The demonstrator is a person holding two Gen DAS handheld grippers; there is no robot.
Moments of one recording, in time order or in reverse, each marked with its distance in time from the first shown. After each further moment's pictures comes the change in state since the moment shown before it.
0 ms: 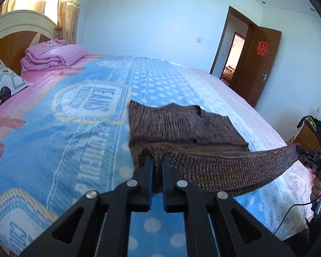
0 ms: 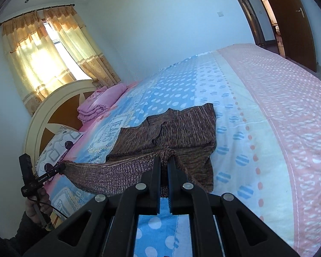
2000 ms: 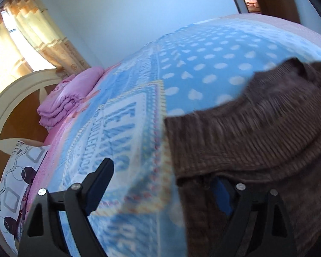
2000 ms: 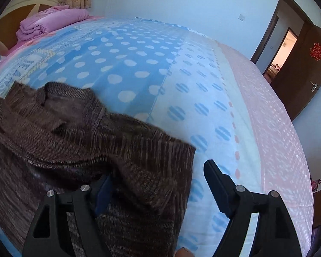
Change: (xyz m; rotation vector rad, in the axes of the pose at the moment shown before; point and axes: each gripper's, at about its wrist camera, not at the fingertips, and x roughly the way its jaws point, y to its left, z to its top) left arm 0.267 0.003 0.079 0.443 0.122 0.562; right arm 0.318 -0.040 0.102 -0.474 0.297 -0.518
